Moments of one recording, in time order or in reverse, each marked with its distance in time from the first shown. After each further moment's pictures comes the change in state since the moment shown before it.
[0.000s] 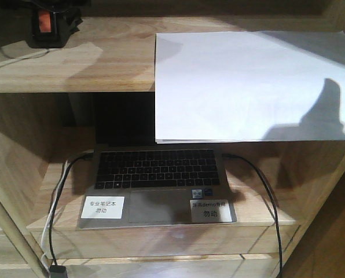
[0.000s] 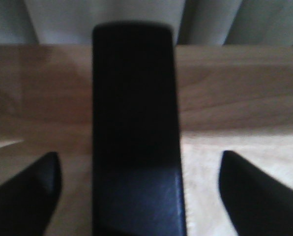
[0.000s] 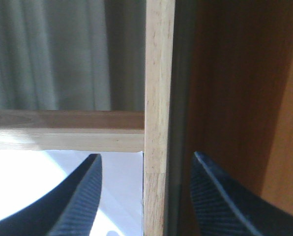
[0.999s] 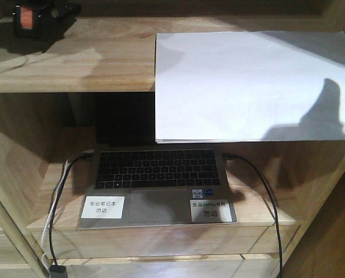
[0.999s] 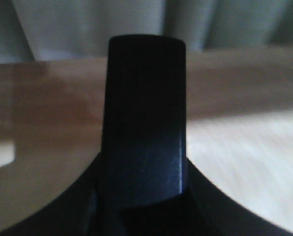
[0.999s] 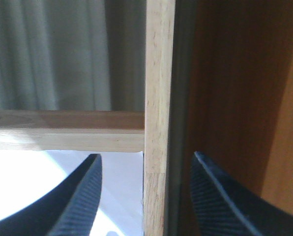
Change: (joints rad) left arm -0.017 -0.139 0.122 -0.044 -0.050 0.095; right arm 0.000 0.000 0.000 0.000 0.000 0.000
